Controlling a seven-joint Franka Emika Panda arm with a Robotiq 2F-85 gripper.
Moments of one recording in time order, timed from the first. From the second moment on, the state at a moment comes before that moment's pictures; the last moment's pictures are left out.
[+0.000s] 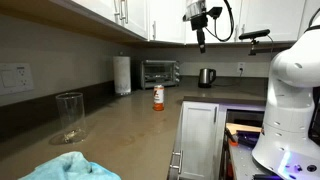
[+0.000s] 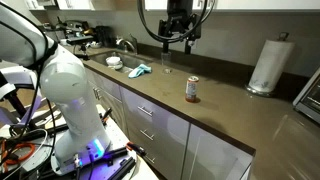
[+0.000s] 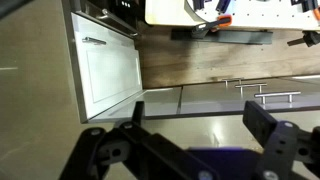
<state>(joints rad) -0.17 -0.58 -0.21 -2.30 -0.33 1.57 -0.33</state>
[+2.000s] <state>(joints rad) 0.02 -0.25 -0.11 -2.02 -0.32 1.77 -0.48</state>
